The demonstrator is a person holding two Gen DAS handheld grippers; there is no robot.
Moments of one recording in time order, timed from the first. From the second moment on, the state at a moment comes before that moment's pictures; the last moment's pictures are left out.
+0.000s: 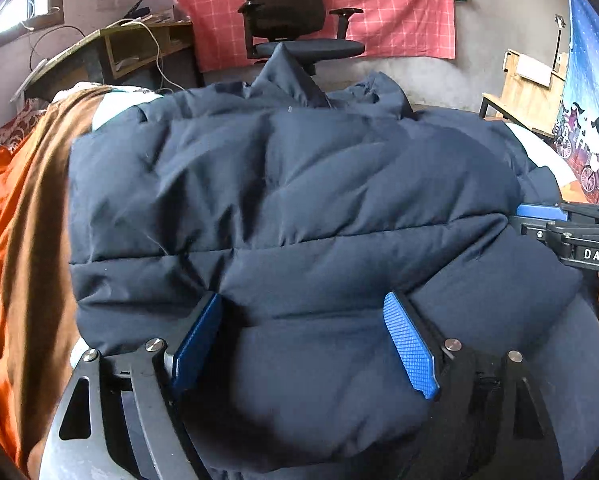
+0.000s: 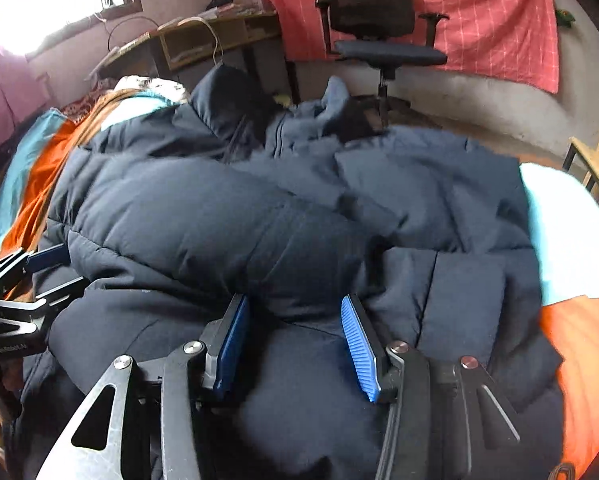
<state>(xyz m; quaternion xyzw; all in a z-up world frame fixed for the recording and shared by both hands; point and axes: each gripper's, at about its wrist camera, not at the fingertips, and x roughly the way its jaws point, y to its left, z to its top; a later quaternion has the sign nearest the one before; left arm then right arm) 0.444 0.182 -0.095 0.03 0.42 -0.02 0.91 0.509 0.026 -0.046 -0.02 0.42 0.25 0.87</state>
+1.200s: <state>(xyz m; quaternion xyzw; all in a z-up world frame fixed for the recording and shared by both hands) 0.653 0.234 -0.021 -0.07 0.36 0.02 0.93 0.715 0.061 0.011 0.11 0.42 0.17 0.88</state>
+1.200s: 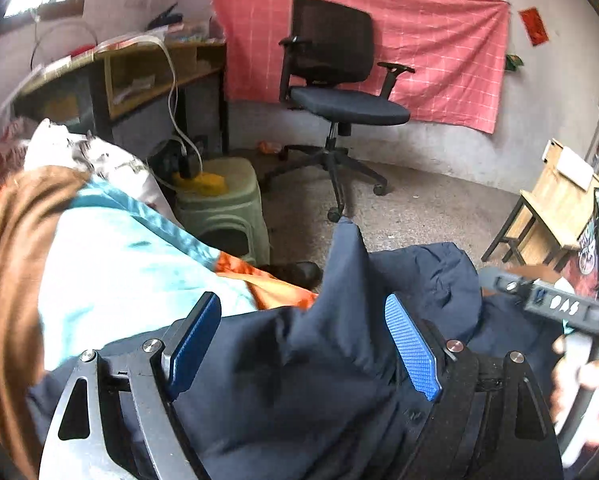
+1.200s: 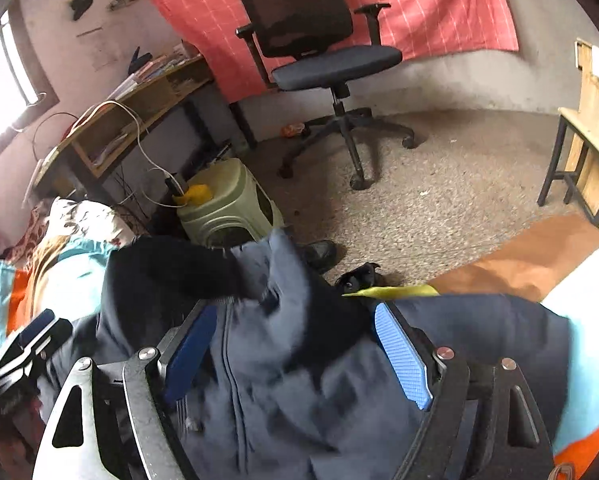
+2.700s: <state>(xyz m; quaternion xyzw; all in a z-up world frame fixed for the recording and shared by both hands) 0.484 0.193 -0.056 -0.01 0.32 -0.06 0.94 0.522 0.035 -0.036 -0.13 0.31 0.22 0.92</state>
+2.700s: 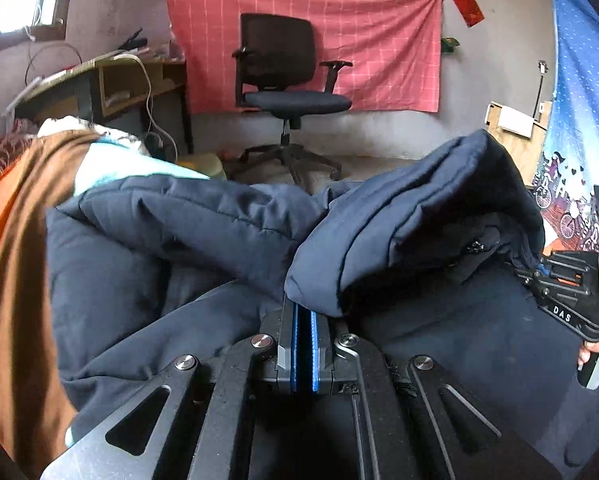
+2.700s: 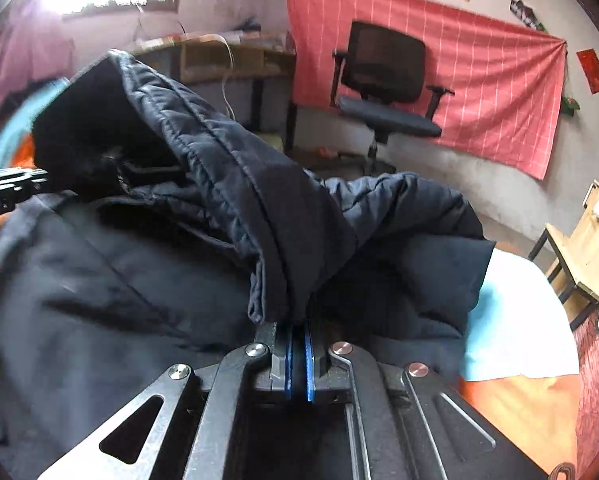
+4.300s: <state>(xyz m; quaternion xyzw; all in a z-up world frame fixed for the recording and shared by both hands) 0.514 0.146 -0.082 0.02 0.31 -0.18 0.93 0.673 0.025 -0.049 -0.08 0.40 0.12 0.91</state>
